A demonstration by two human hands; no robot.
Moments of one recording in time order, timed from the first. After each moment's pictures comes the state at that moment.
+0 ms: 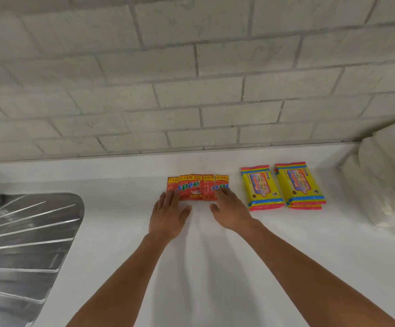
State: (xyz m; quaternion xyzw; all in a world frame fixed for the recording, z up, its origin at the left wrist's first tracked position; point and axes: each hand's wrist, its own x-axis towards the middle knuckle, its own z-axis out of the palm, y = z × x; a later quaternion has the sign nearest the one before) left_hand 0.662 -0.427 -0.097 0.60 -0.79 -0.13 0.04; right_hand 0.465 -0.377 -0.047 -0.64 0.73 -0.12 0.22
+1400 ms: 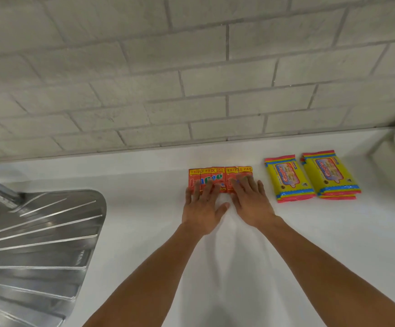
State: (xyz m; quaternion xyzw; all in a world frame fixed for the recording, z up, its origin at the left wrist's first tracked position) left_hand 0.655 -0.429 -0.099 0.49 -0.87 -0.04 0.00; right_hand 0.479 -0.394 -0.102 -0.68 0.72 -0.10 0.06
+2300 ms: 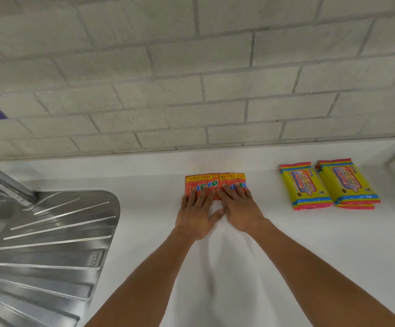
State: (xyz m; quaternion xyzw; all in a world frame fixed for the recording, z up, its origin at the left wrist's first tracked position) left_hand 0.710 -0.446 -0.097 0.51 -0.85 -0.09 -0.04; right_hand 0.538 -0.417 -0.097 -0.73 0.67 -0.04 0.11
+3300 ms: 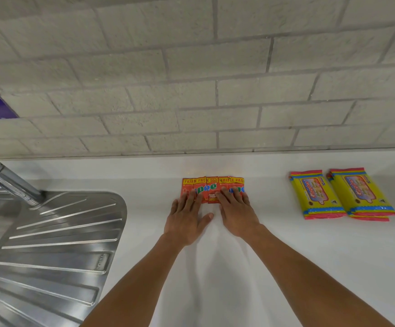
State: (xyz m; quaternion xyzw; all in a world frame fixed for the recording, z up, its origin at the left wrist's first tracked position) left_hand 0.759 -0.461 -0.098 0.54 -0.84 -0.08 -0.02; right_hand 0.572 -0.435 -0.101 -0.72 0.68 -0.08 0.09
